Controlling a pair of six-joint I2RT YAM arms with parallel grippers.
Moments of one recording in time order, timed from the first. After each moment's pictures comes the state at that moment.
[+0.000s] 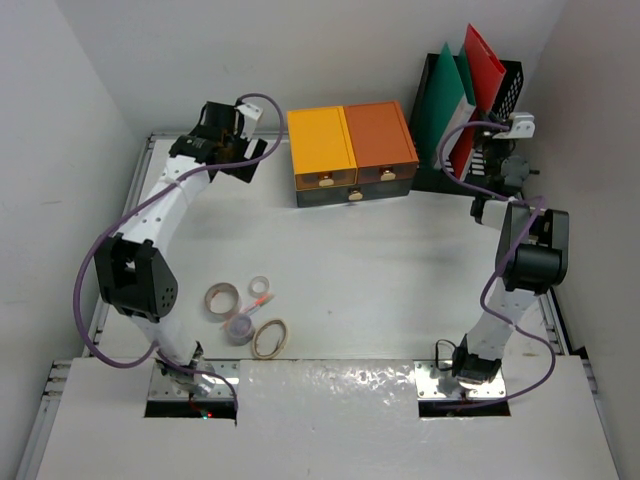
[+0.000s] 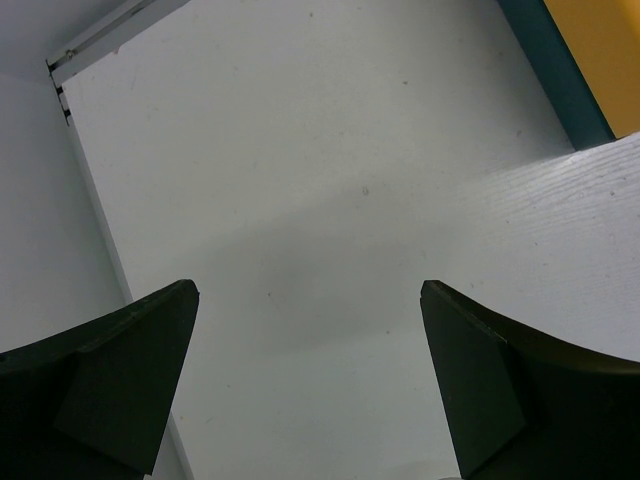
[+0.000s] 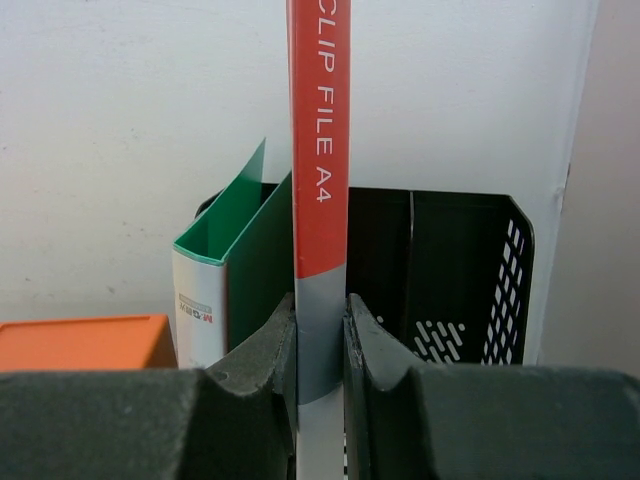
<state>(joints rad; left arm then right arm) -0.22 1.70 1.64 -0.70 -0.18 0.29 -0.23 1.95 1.05 1.36 -0.22 0.10</state>
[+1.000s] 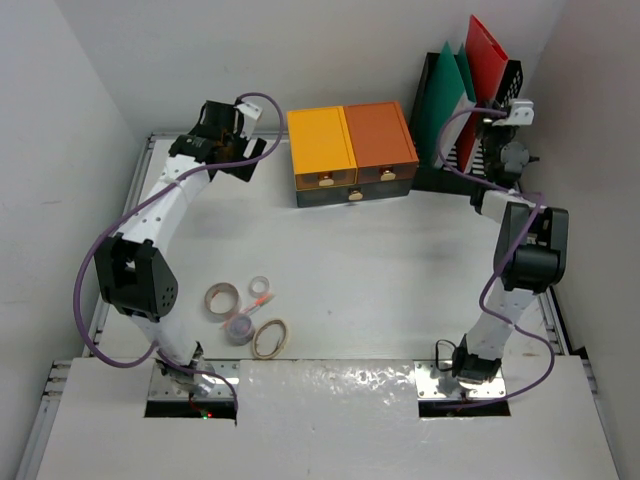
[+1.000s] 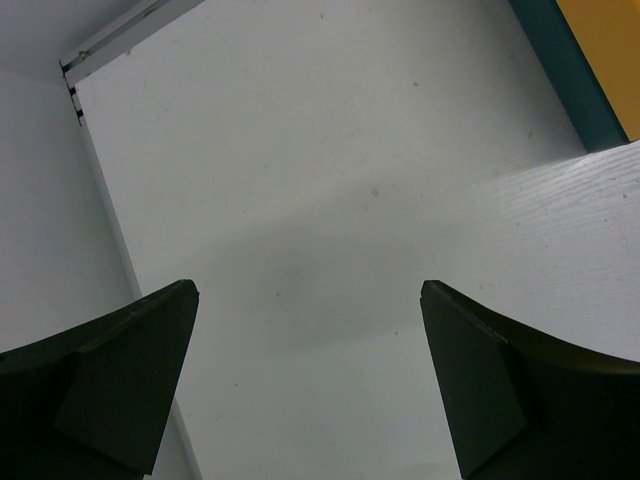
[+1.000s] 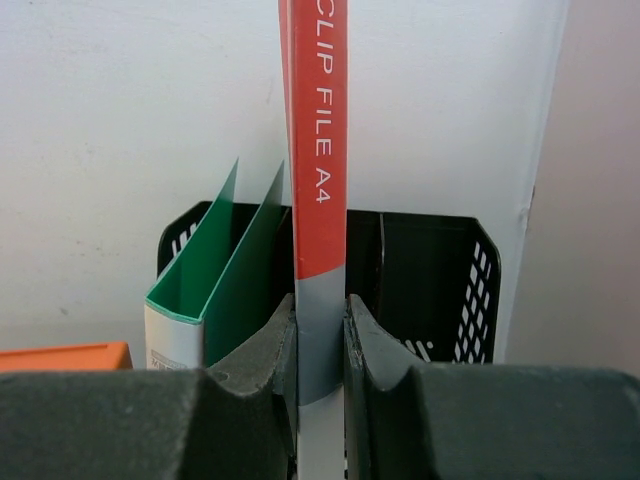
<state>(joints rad) -0.22 1.71 1.65 -0.70 -0.20 0.30 -0.21 1.95 1.15 1.25 -0.14 0.02</state>
